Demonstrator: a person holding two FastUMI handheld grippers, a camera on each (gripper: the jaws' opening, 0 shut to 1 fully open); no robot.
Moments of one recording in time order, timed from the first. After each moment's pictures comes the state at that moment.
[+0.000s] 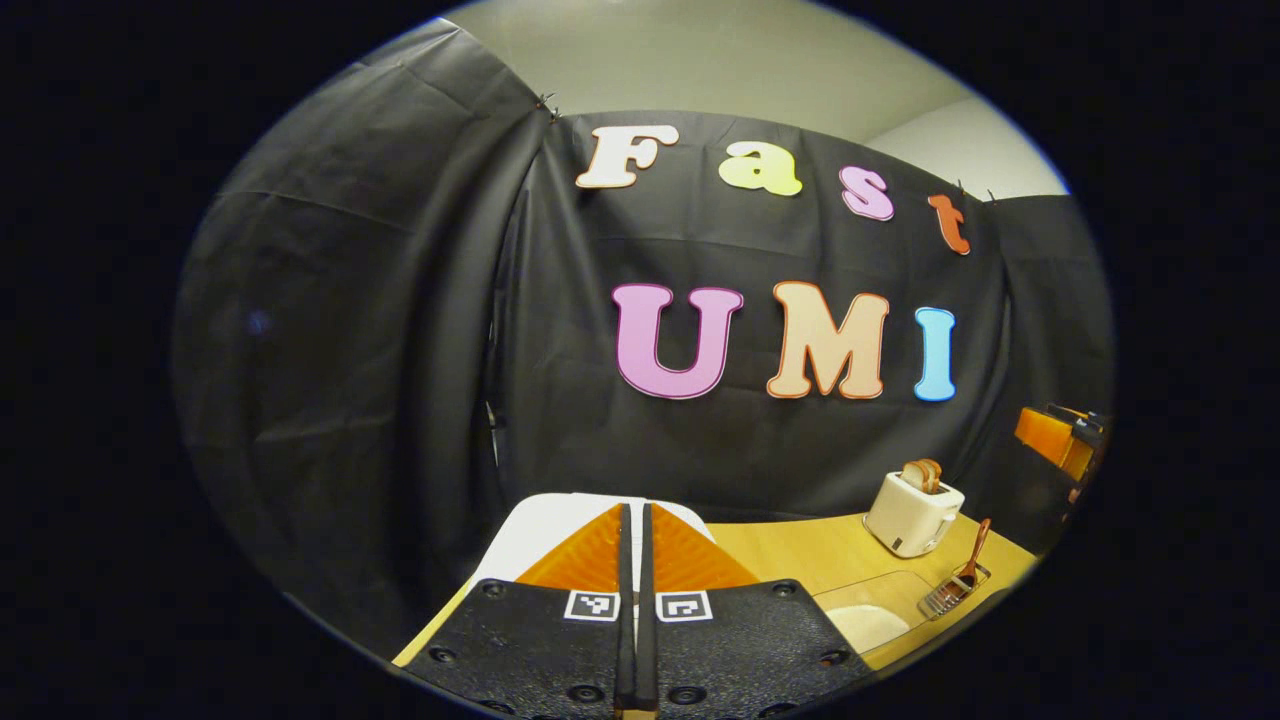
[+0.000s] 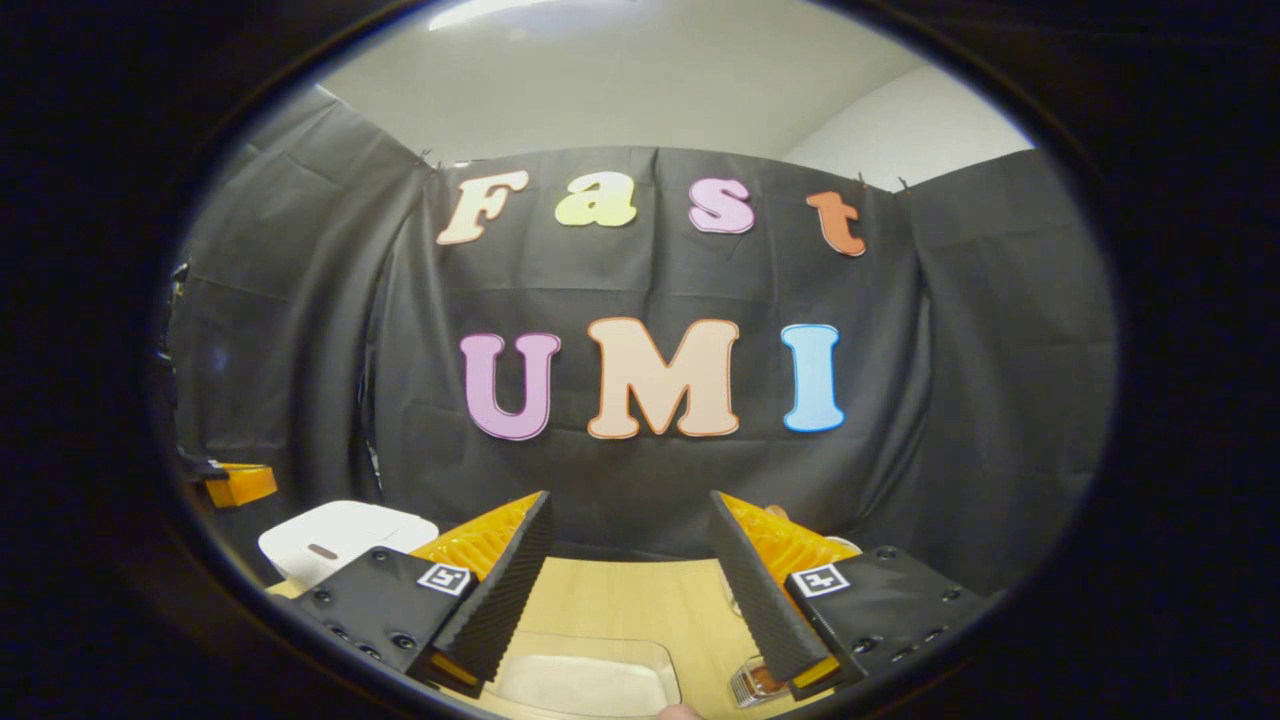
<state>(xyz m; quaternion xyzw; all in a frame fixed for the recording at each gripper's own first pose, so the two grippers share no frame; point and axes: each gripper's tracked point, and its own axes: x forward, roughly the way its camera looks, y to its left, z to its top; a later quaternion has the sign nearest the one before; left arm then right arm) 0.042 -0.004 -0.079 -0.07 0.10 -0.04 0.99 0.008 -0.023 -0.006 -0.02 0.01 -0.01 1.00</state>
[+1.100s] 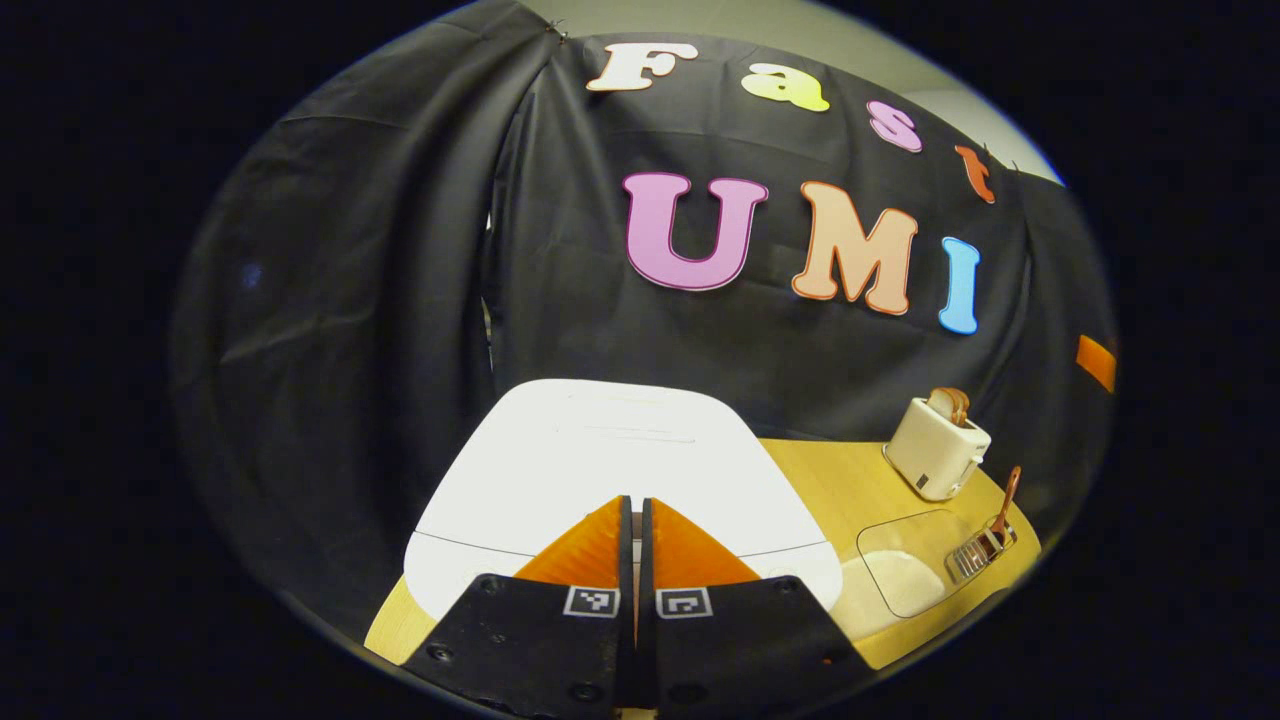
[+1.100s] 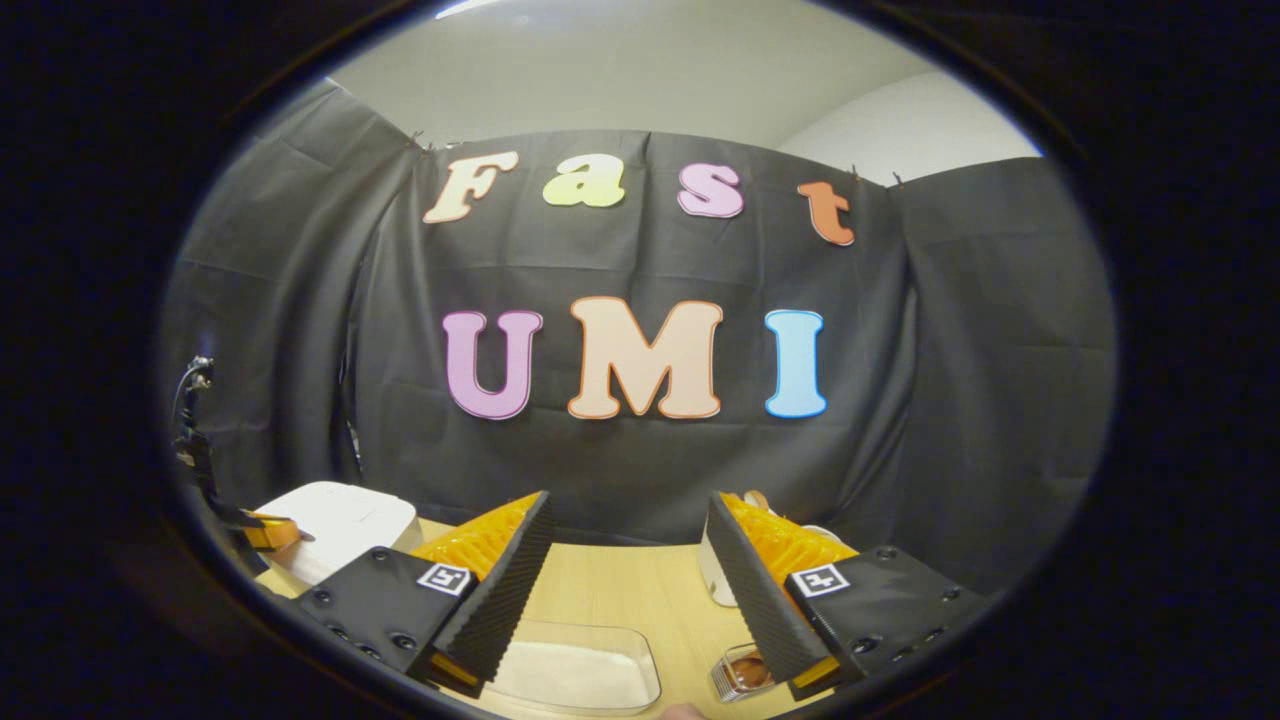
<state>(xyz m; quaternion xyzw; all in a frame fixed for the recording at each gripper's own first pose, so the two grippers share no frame) 0.052 -0.012 -0.194 -0.07 0.23 -0.05 0.97 0.007 -0.035 -0.021 -0.03 0.03 -0.03 1.00</state>
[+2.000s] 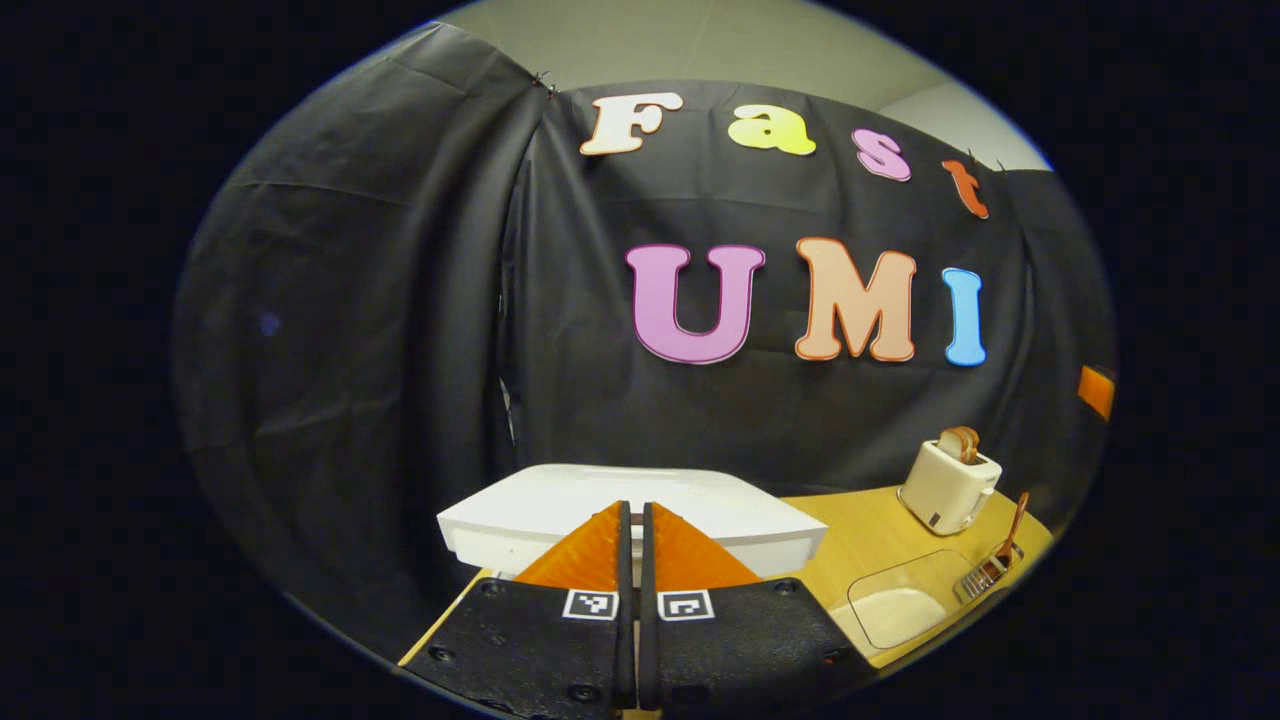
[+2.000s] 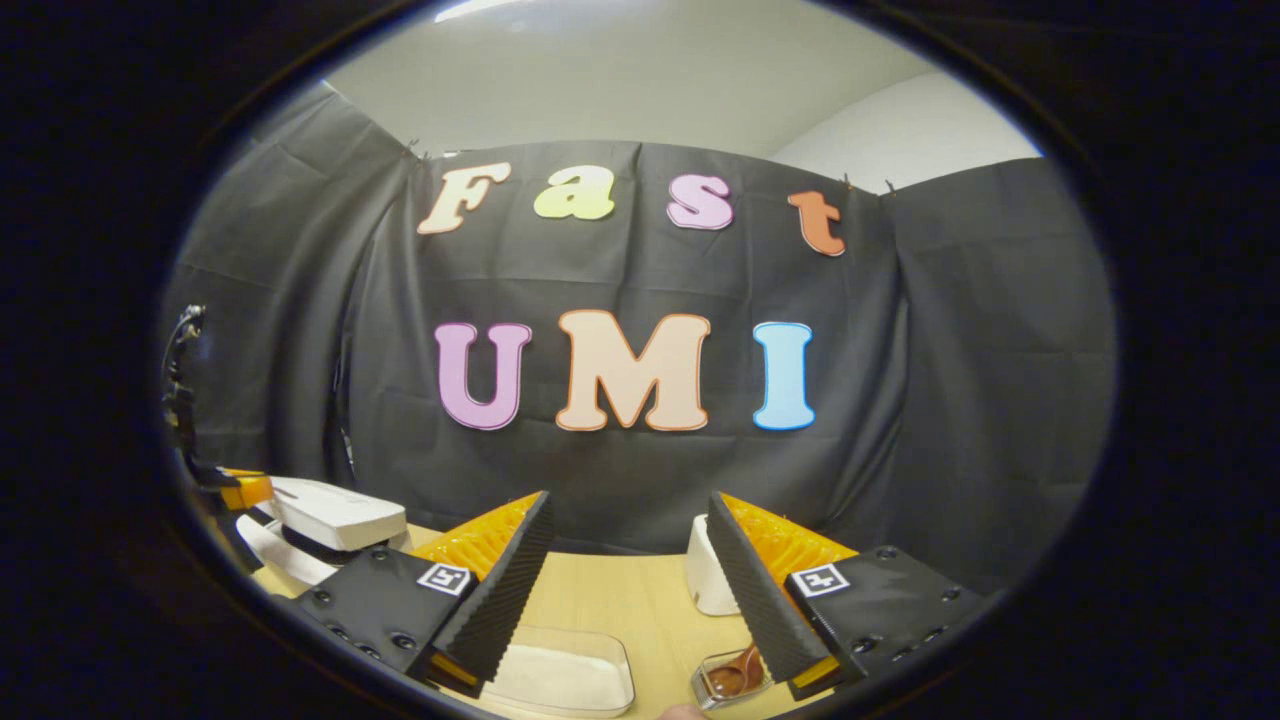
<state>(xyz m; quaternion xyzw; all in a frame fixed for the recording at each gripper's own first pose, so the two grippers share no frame) 0.066 -0.004 -0.109 -0.04 0.13 -0.01 0.99 0.005 -0.060 -0.006 -0.03 0.01 -0.03 1.00</state>
